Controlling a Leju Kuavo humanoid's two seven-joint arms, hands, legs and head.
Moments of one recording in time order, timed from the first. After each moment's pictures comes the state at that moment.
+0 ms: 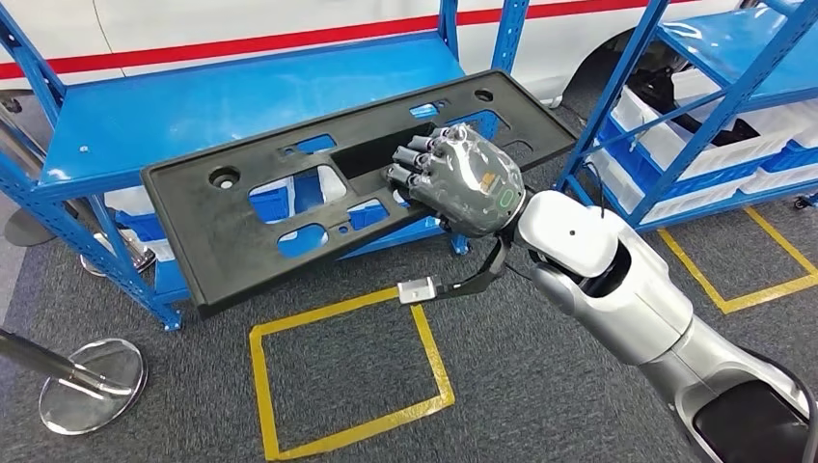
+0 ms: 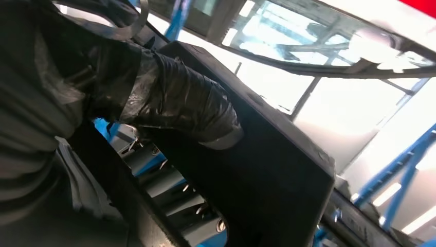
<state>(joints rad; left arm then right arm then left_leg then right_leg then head) -0.07 -0.06 0.66 -0.17 -1.23 -0.07 -0.28 -0.80 -0.41 0.94 -1.57 0.98 -0.06 -0.27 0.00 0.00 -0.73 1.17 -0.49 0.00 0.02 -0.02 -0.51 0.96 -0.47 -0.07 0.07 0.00</state>
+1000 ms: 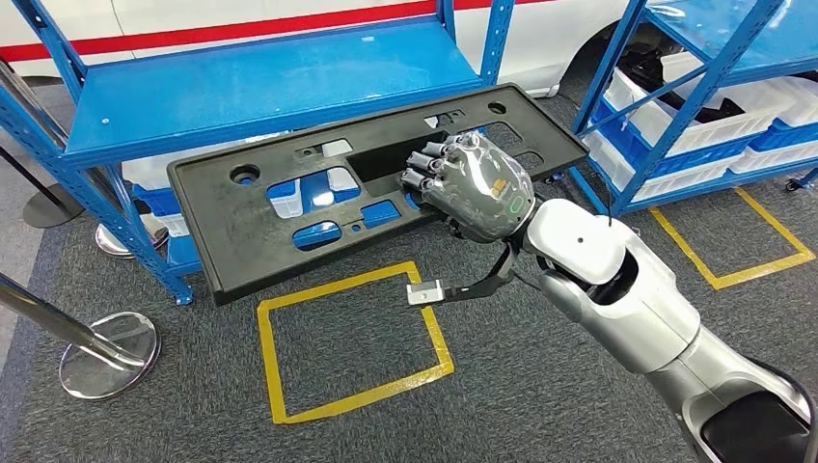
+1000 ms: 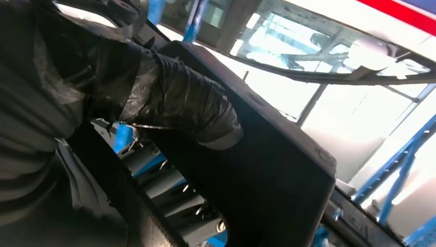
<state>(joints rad) -0.05 -0.05 0.68 -0.17 -1.25 -0.05 -0.26 -0.76 -0.44 0.91 -1.57 0.97 -0.06 -0.26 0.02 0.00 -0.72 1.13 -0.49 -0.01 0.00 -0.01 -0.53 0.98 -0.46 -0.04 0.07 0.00</state>
